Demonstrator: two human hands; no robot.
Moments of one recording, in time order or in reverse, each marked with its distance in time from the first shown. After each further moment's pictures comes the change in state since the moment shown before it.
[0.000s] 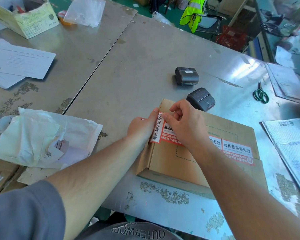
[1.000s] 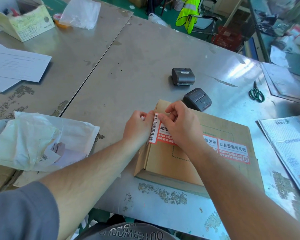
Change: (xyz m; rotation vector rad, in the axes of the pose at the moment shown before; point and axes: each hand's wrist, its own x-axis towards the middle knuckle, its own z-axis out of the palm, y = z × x) left_hand -0.002 0.003 0.000 0.168 0.067 0.265; right_hand -0.003 0.000 0.001 -0.033 0.014 -0.014
